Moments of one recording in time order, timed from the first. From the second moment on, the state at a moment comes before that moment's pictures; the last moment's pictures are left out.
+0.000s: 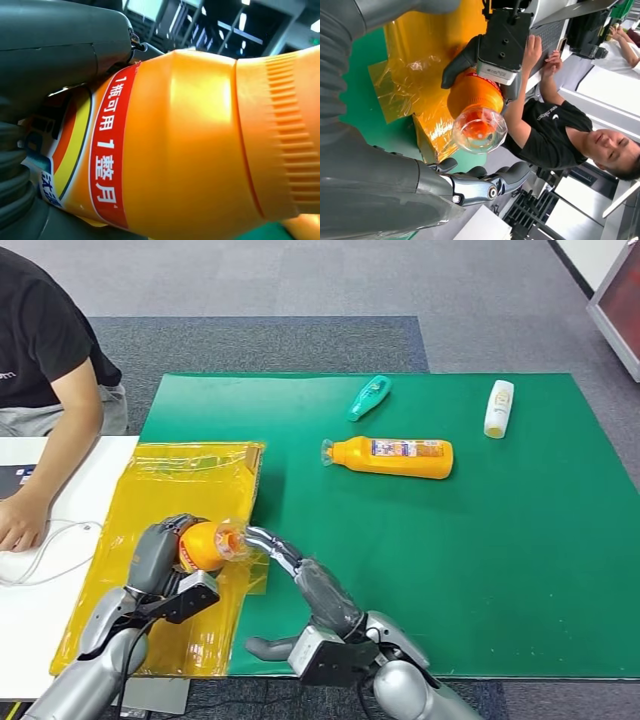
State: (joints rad) left arm -0.16 0.22 -0.21 -1.30 -0.77 0.41 -0.45; right arm -0.19 -0.01 0.80 -1.55 0.29 0.07 -0.40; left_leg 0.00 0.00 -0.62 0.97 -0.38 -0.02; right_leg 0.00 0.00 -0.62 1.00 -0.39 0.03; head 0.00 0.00
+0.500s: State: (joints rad) left arm -0.27 0.21 -0.23 -1.14 -0.70 0.43 -0.53; right arm -0.22 0.00 0.82 -1.54 0.26 0.08 -0.40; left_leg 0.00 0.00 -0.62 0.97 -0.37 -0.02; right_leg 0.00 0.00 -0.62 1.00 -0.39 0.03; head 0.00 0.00
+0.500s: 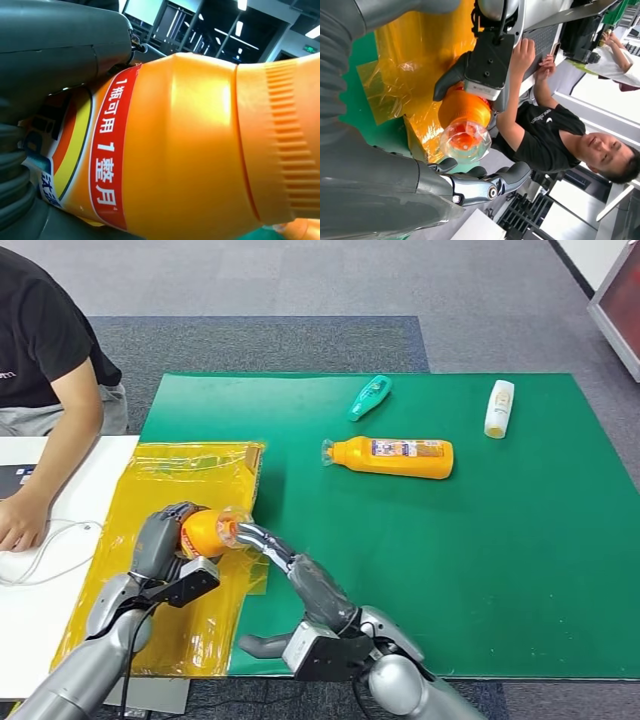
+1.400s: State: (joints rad) left arm -0.29 0.17 -0.21 -1.19 -0.35 -0.05 -0.48; right arm -0.22 0.00 0.83 -1.51 0.25 0.07 -0.38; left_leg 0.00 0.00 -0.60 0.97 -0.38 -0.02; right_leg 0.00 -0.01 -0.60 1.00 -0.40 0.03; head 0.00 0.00
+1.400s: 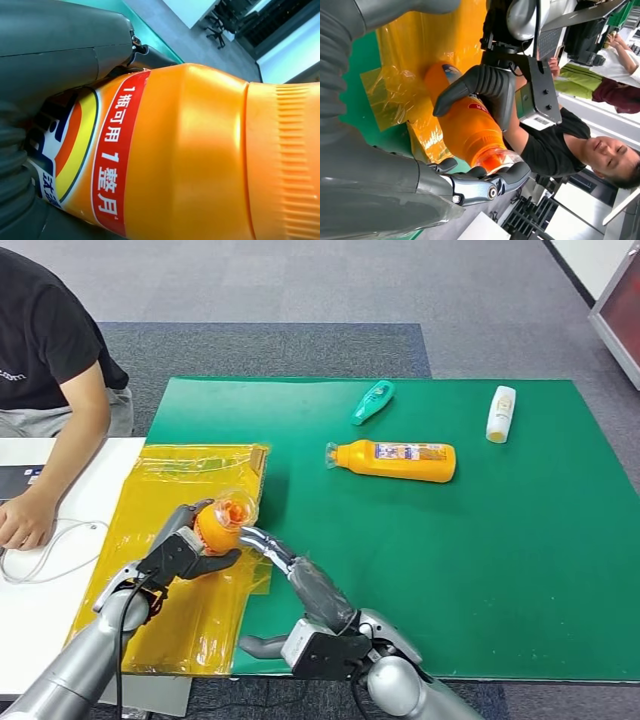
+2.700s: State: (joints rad) left arm -0.32 0.27 -0.30 -1.21 -0.56 -0.10 -0.35; right arm -0.19 0.00 0.80 -1.51 0.26 0.09 -0.38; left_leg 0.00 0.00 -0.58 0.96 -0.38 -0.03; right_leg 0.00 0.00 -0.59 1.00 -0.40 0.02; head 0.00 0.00
